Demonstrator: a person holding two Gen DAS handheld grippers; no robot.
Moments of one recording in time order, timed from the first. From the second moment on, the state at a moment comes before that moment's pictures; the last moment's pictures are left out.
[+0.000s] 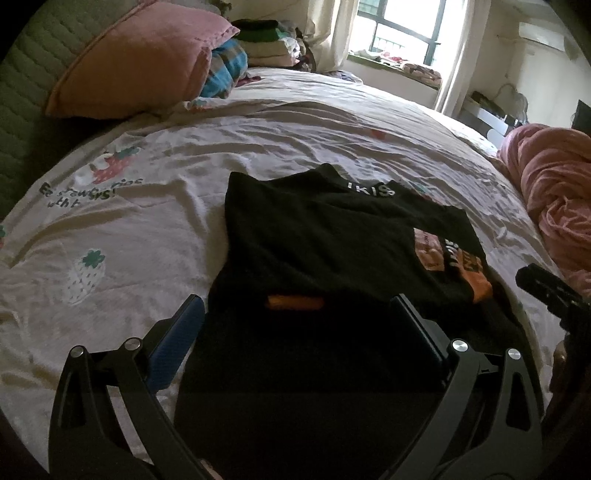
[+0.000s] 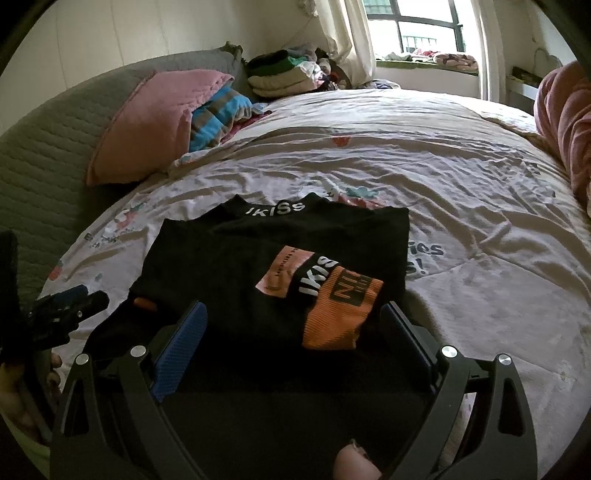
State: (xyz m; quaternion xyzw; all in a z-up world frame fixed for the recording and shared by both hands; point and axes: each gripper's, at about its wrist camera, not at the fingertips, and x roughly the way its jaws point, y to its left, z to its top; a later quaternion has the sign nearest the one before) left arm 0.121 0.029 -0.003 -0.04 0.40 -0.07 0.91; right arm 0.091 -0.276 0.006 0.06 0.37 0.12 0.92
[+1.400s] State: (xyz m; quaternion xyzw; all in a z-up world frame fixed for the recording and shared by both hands) left arm 0.051 0.062 0.005 -0.03 0.42 -0.04 0.91; right arm 0.016 -0.286 -0.010 0.01 0.41 0.13 0.90
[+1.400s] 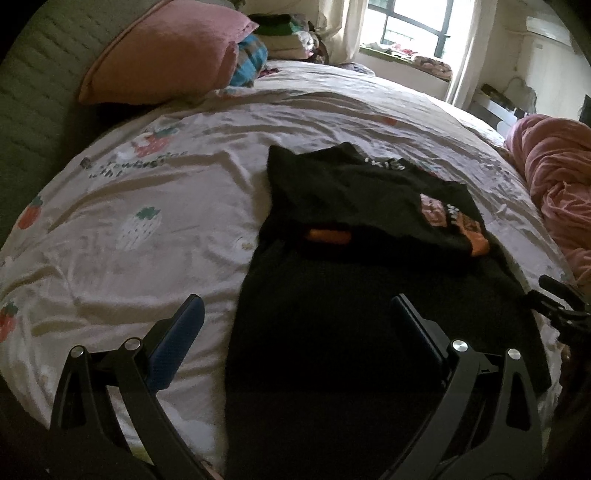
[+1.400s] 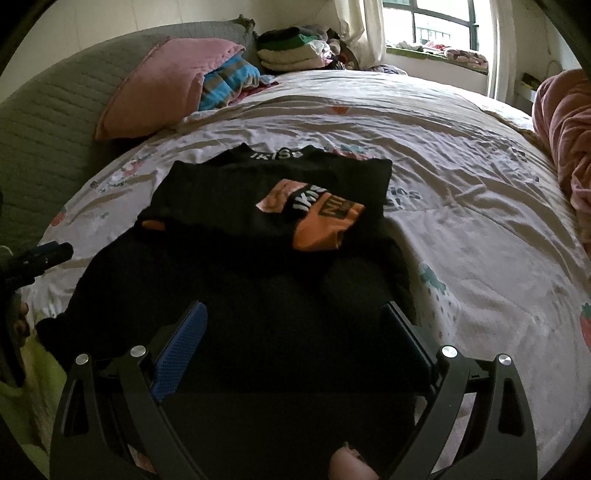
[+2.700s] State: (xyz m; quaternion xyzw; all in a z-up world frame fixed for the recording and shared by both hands) left arm -0.010 0.110 -0.045 -0.05 0.53 -0.08 0.84; right arm -0.038 -0.327 -0.028 -0.03 0.45 0.12 0.88
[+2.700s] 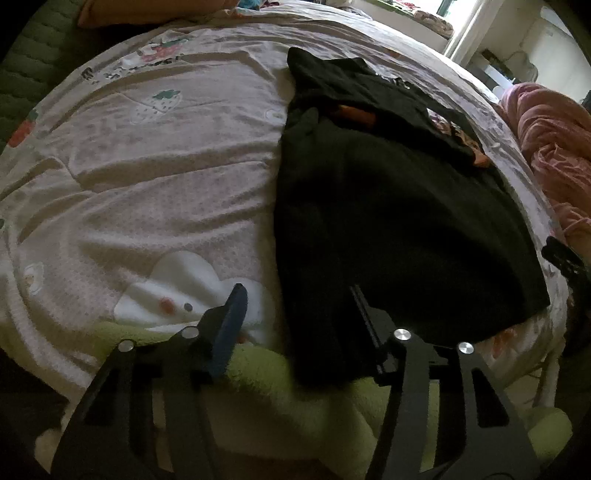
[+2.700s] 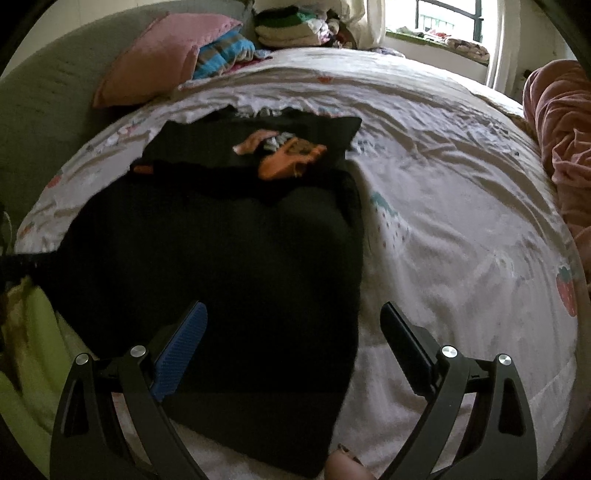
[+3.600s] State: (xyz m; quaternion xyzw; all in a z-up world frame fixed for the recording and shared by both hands) left arm -0.005 0.099 -0.038 0.00 0.54 -0.09 0.83; right arm -0.074 -0.348 -0.055 -0.01 0.55 0.17 0.82
